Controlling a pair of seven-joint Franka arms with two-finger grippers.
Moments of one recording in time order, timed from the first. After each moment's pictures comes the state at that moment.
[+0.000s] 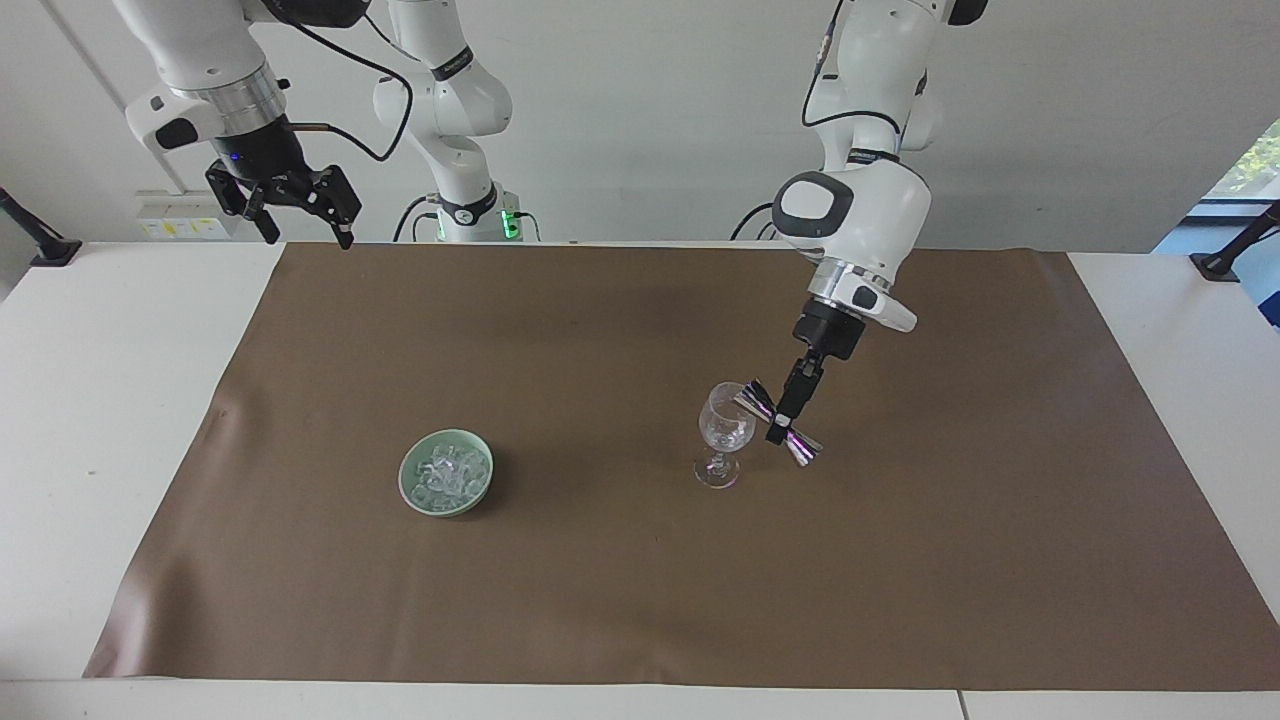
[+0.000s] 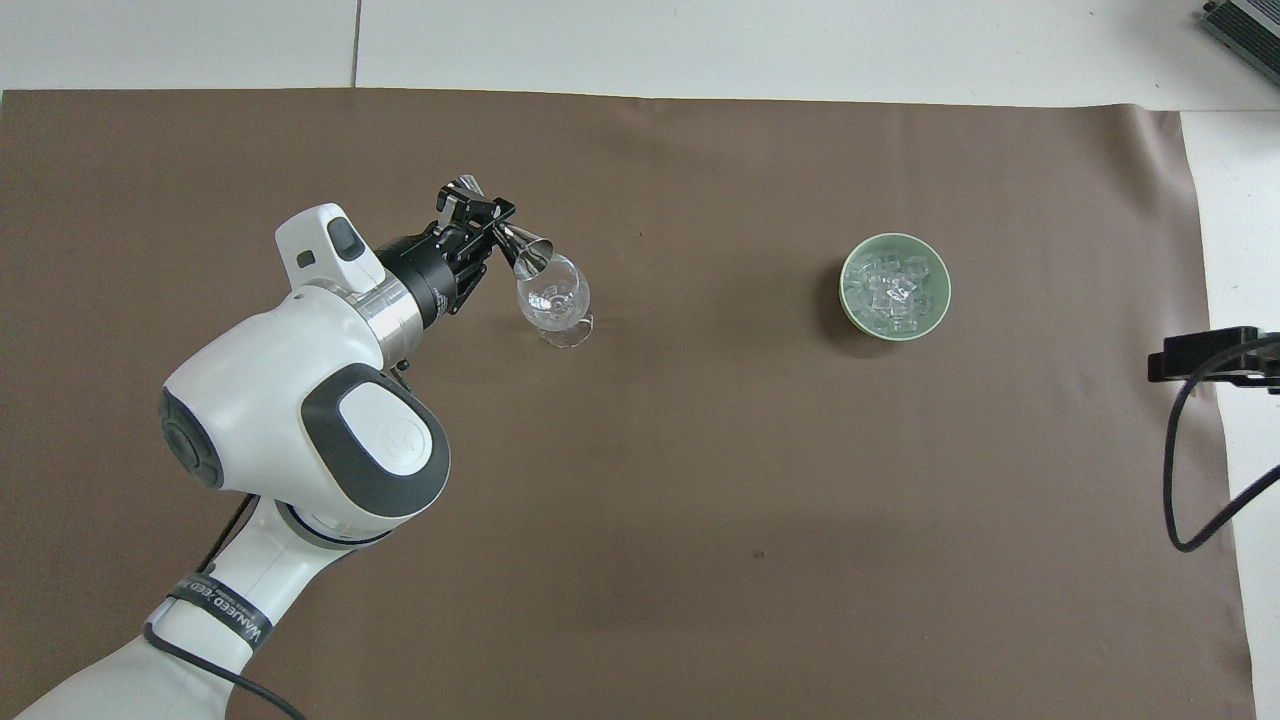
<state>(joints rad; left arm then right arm) -0.45 0.16 -0.06 -2.01 -1.11 2.99 -0.50 -0.05 -0.15 -0.03 -1.71 0.01 1.60 0.04</state>
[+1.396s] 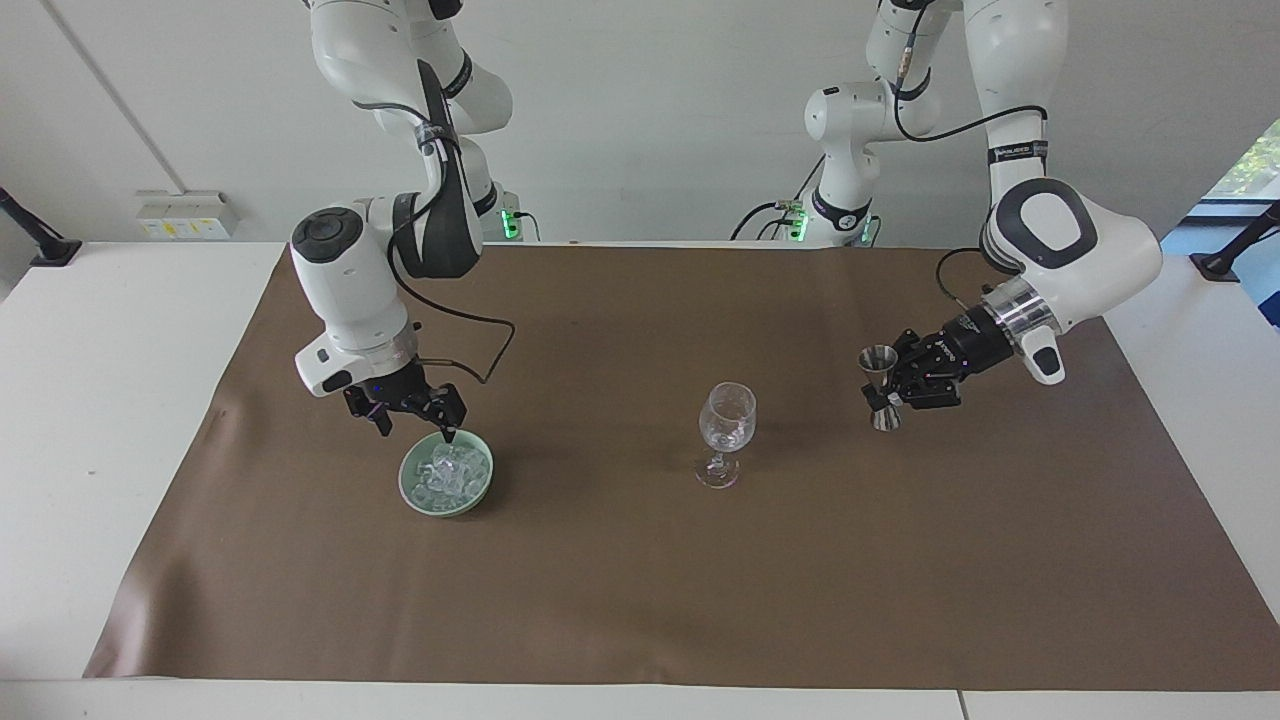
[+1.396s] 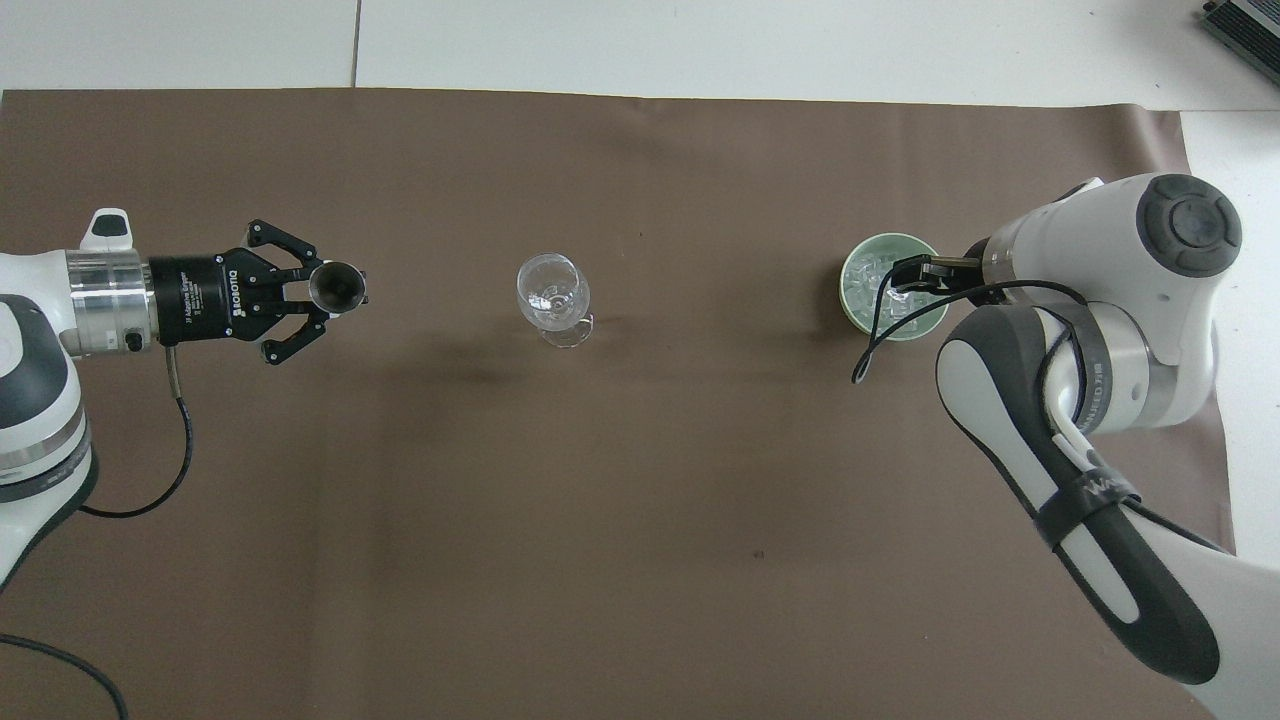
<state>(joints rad) 0.06 0.13 -0.04 -2.01 -1.11 2.02 -0.84 0.10 0.24 -0.03 -1.89 0.01 2.26 0.23</state>
